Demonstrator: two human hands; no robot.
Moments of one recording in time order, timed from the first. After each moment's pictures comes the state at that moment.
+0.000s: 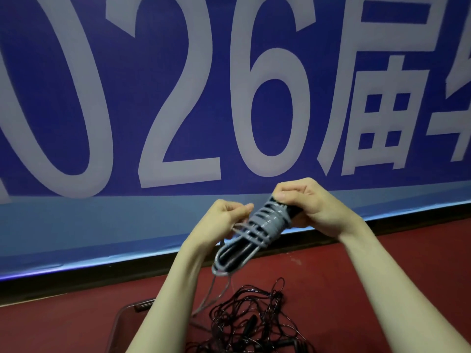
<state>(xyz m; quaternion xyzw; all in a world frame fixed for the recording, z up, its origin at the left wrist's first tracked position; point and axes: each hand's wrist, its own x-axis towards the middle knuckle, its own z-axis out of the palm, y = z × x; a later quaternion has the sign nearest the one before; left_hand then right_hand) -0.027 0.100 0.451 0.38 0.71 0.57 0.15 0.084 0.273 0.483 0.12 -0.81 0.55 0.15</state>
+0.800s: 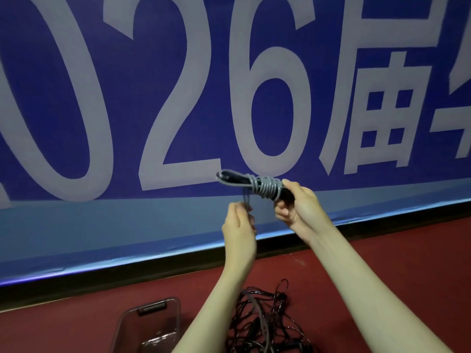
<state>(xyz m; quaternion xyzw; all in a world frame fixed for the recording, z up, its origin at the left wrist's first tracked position) -0.015 0.158 0.404 0.23 0.65 0.72 -0.08 0.033 0.267 0.454 -0.05 -0.51 0.82 0.26</state>
